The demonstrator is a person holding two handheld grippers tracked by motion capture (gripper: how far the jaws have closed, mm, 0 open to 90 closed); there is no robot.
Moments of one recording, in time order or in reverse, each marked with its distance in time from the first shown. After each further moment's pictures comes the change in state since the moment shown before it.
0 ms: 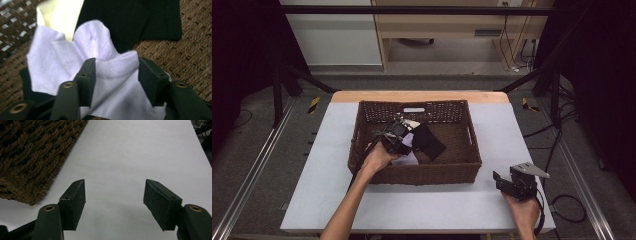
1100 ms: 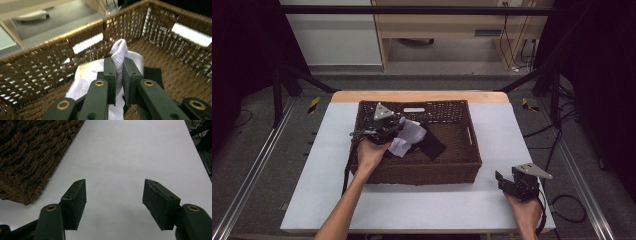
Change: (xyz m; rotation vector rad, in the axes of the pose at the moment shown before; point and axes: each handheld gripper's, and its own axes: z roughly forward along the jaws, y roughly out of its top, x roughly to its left) left arm 0.012 -0.018 -0.068 -0.550 0.053 -0.114; right arm -0.005 -0.002 -0.002 -0.012 -0.014 0.006
